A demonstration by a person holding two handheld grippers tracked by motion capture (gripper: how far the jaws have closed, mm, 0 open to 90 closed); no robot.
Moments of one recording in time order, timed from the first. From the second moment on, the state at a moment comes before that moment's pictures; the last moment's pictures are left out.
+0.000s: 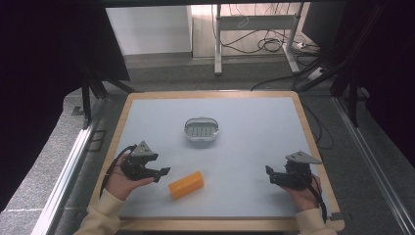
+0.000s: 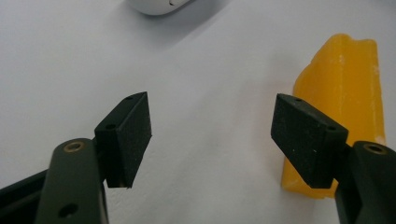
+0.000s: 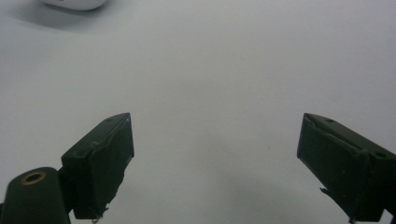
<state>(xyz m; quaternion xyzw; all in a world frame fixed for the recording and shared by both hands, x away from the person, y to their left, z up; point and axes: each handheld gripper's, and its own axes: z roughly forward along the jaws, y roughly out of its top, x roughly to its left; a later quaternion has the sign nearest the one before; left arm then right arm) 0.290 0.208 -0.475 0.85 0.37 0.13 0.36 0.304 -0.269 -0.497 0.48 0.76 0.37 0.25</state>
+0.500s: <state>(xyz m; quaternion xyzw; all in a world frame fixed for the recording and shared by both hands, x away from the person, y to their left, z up) 0.288 0.192 -0.463 0.85 0.37 0.09 0.36 0.304 -0.267 -0.500 0.47 0.77 0.36 0.25</state>
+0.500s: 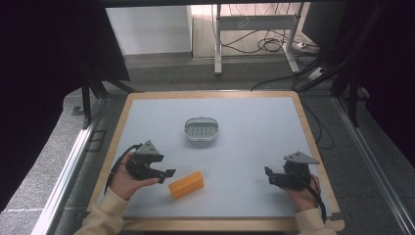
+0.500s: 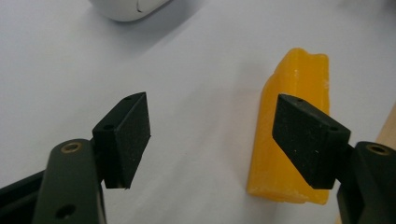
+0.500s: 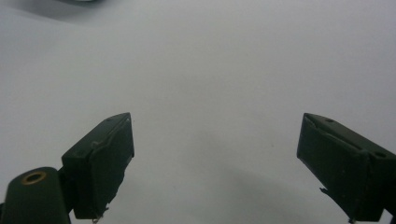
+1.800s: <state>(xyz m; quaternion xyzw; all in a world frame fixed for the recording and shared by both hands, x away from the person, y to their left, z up) 0.288 0.132 -0.455 0.88 0.31 0.09 0.33 0.305 -0.268 -0.502 0.47 0.77 0.36 0.24</state>
